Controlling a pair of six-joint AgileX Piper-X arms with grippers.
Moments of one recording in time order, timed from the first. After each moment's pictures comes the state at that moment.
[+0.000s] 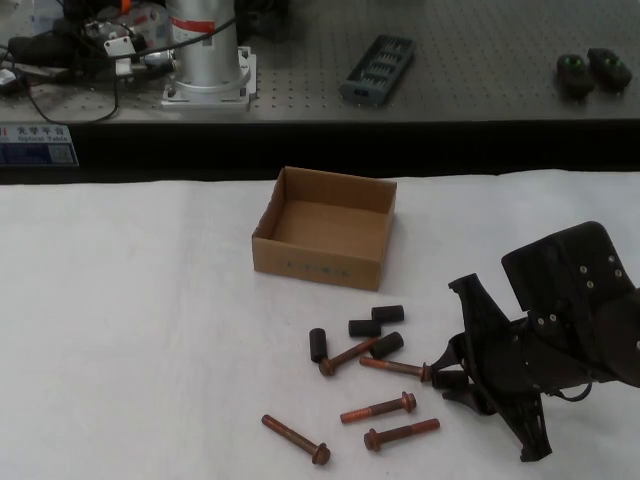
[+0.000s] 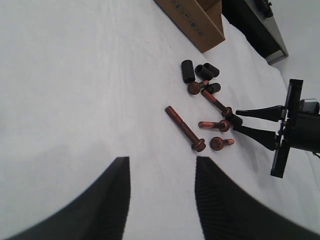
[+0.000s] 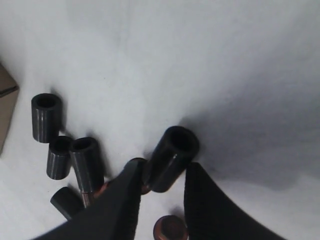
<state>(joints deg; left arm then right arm) -5.6 0.0 0.6 22.5 27.2 -40.0 31.5 94.2 -39.3 7.4 -8.3 92.5</state>
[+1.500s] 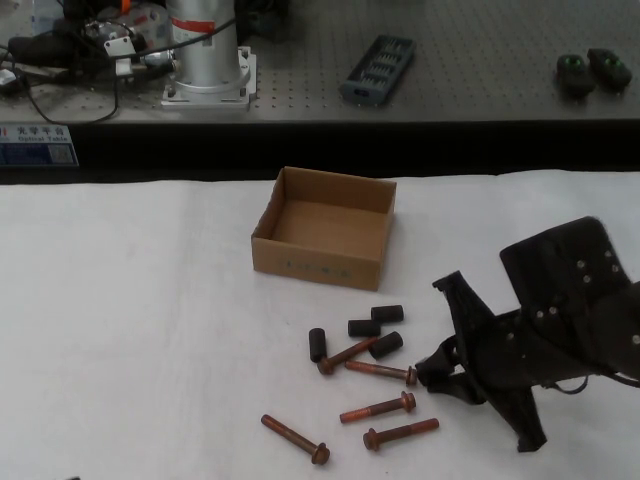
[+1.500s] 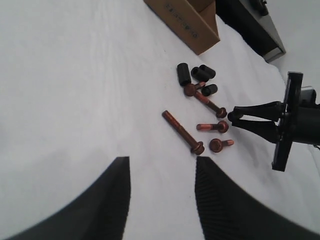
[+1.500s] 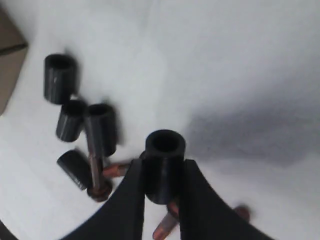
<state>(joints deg) -5.6 0.0 0.6 21.7 27.2 -37.9 31.4 93.2 -40.1 7.5 -14.4 83.8</state>
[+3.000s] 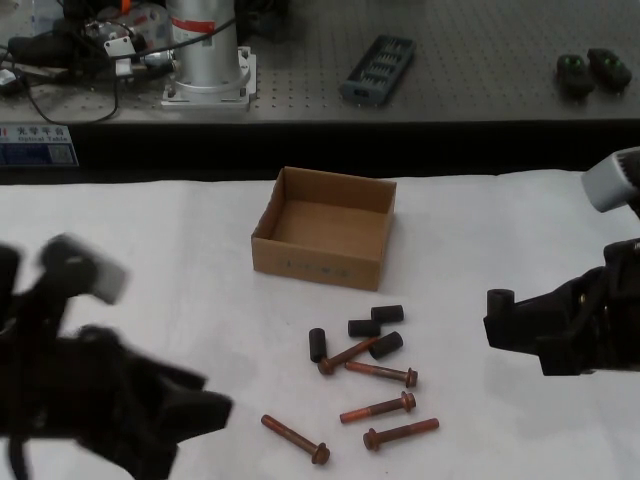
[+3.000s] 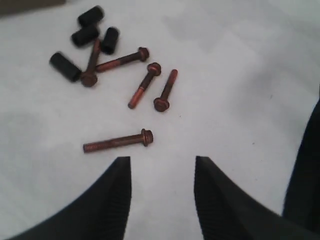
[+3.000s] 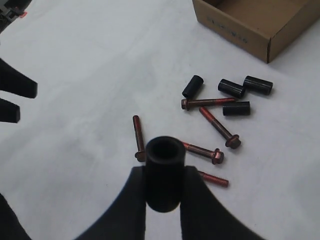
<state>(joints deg) -21.4 62.8 -33.6 14.8 37.5 11.2 31.4 55.8 -40.0 33.2 -21.6 5.5</state>
